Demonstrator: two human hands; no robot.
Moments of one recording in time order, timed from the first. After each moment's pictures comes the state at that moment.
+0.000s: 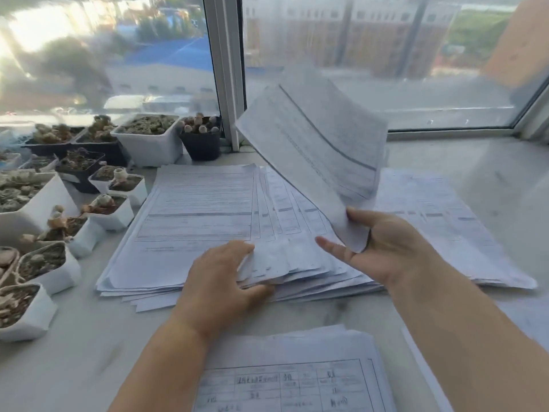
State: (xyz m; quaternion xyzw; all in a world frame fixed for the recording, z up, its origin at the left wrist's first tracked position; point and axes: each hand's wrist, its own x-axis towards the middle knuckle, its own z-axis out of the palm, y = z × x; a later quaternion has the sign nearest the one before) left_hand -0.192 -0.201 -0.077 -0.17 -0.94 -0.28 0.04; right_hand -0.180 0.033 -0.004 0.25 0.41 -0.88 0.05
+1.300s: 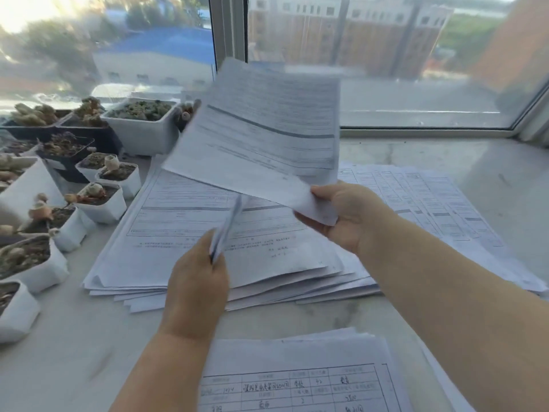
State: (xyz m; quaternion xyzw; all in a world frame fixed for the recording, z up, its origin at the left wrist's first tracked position) left_hand -0.196 -0.207 -0.085 -0.01 -0.90 -0.42 0.15; right_hand -0.233 -0.010 -0.002 0.26 0.55 -0.79 0.05
